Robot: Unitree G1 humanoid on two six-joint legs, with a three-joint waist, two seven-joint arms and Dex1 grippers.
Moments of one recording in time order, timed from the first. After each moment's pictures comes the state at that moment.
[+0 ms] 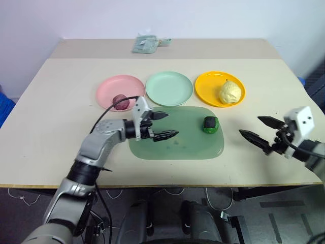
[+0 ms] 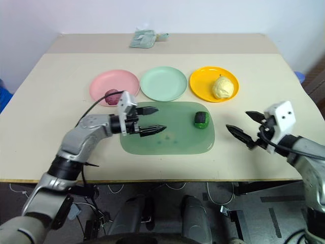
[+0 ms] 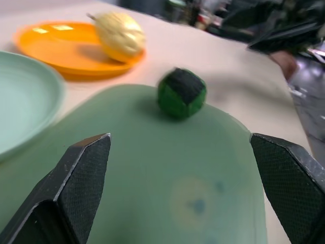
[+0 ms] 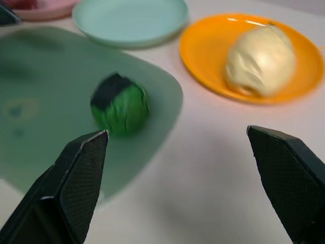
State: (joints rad) left arm -0.63 0.37 -0.23 0.17 -0.42 0.41 -0.97; right arm 0.06 -0.77 -0.54 -0.39 0.53 0.67 0.78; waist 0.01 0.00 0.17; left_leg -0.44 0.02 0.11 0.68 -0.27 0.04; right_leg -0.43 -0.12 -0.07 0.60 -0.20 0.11
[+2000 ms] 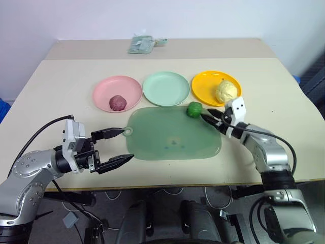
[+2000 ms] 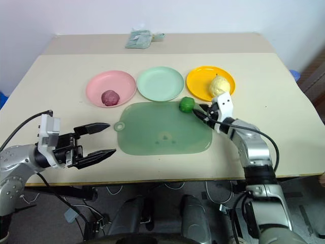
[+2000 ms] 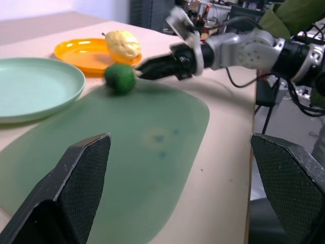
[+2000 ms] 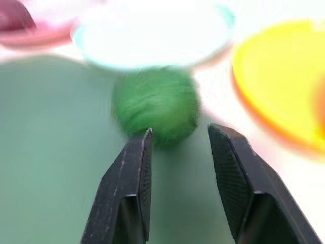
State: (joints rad) left arm 0.05 0.73 0.30 -0.48 -0.76 0.45 -1.05; right arm -0.55 -0.46 -0.04 0.30 0.31 0.28 0.71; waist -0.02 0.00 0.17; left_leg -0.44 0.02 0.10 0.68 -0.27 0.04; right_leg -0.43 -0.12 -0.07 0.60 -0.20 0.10
